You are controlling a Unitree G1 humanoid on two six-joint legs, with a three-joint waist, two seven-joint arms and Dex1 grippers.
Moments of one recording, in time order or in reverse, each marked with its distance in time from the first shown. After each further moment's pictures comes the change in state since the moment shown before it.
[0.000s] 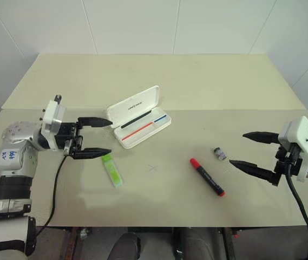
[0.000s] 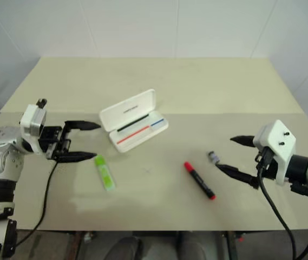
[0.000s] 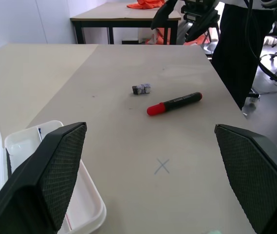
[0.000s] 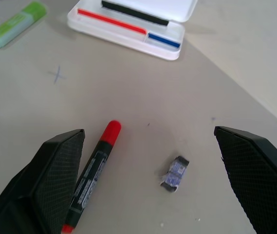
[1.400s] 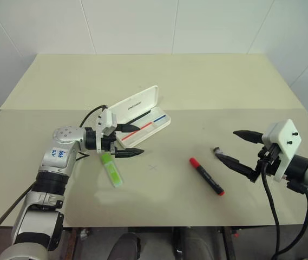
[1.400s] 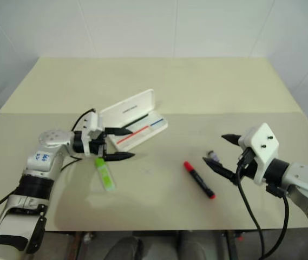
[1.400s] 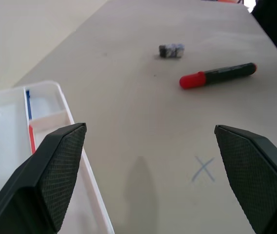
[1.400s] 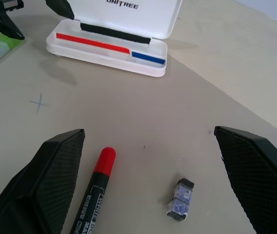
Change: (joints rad) left arm -0.040 -0.202 -0.193 -0.006 0.285 0.058 0.325; right arm 0.000 0.108 0.106 -0.078 0.000 -0.005 -0.214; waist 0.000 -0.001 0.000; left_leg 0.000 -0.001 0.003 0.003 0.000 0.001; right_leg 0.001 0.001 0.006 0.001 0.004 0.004
